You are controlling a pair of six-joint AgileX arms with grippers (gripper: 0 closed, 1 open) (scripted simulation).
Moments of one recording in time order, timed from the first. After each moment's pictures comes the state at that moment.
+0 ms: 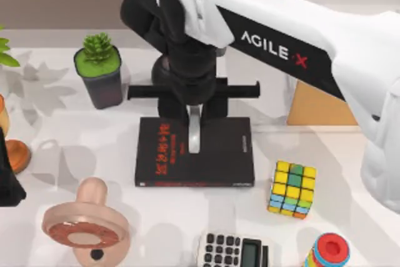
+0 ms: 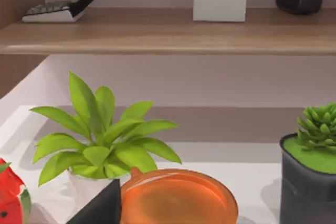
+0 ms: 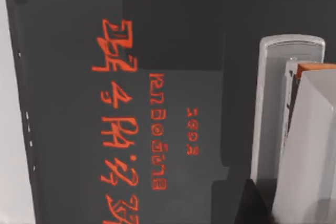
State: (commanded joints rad) left arm 0.00 0.00 0.00 0.00 0.00 0.00; right arm 0.78 2.44 2.26 -1.33 0.09 0.81
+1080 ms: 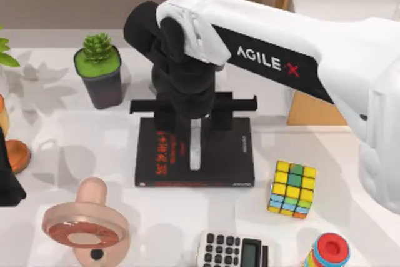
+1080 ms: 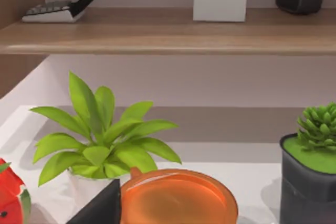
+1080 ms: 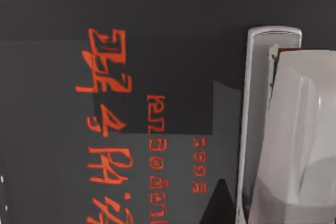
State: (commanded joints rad) left arm 0.00 0.00 0.00 0.00 0.00 0.00; right arm 0.78 2.45 2.16 -1.22 0.09 0.81
